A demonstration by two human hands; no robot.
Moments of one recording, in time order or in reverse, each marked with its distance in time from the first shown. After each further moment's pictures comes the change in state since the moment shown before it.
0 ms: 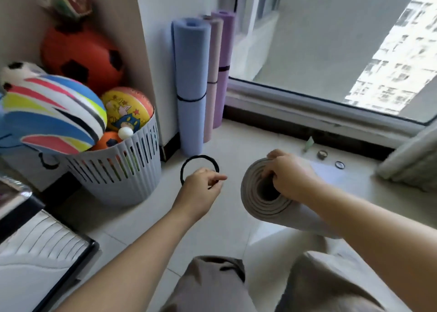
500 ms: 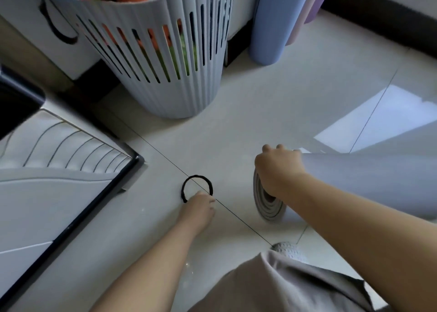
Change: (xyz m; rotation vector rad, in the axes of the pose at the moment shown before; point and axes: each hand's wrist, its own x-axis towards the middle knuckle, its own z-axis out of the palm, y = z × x) left_hand -0.068 -0.315 0.063 0.351 -0.444 -0.657; right_hand 0.106 -0.169 0.224 -0.373 -0.565 -0.255
